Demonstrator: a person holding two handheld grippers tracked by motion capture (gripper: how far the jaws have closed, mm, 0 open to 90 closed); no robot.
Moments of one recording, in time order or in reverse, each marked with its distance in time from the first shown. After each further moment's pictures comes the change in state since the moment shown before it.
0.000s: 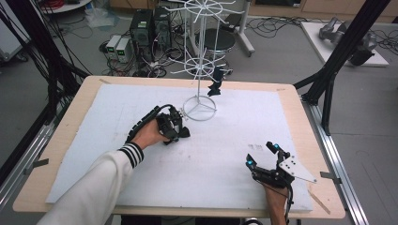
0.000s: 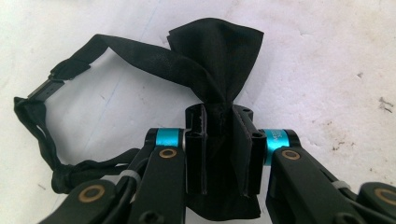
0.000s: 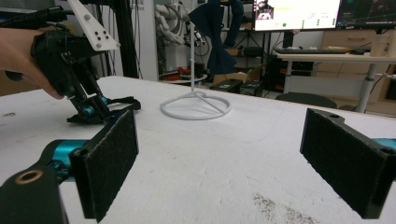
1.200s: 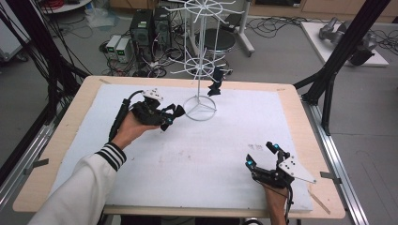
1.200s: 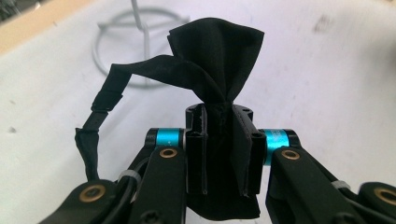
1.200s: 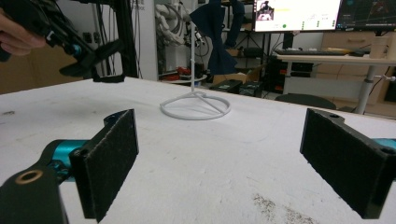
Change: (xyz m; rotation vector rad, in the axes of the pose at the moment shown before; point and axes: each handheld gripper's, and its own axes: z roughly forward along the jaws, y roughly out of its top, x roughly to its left) left arm 0.023 -0.042 -0.073 -0.536 -0.071 -0.188; right arm 0.000 0.000 0.000 -0.005 -0.002 -0.013
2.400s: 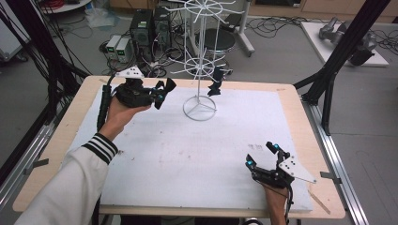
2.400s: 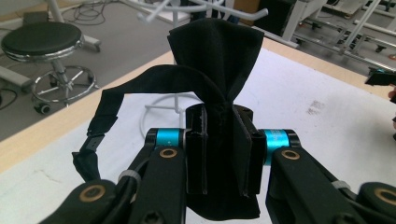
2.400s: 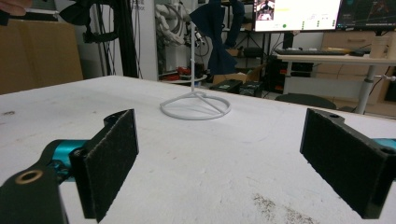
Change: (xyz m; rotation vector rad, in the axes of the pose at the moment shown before) left arm 0.009 0.032 -0.052 -0.235 0.063 -0.009; right arm 0.000 0.000 0.000 0.002 0.002 0.003
